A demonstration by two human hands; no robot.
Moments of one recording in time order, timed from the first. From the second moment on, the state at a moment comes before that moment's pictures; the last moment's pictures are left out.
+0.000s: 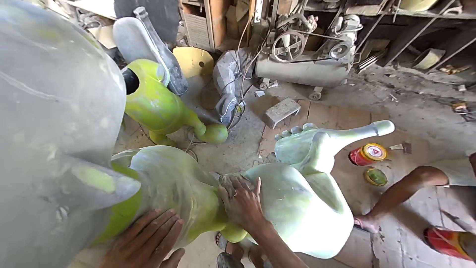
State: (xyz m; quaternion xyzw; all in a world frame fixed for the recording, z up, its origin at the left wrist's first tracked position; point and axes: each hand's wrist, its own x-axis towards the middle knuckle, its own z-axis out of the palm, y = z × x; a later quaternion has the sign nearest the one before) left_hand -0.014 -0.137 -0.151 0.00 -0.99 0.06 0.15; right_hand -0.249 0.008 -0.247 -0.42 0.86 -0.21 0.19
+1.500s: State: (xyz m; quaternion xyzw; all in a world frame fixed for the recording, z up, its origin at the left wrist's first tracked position) left_hand -0.018 -0.136 -0.148 0.01 -0.99 0.02 0.15; right_hand -0.253 0.020 -0.247 -0.41 0.82 -0.31 0.25
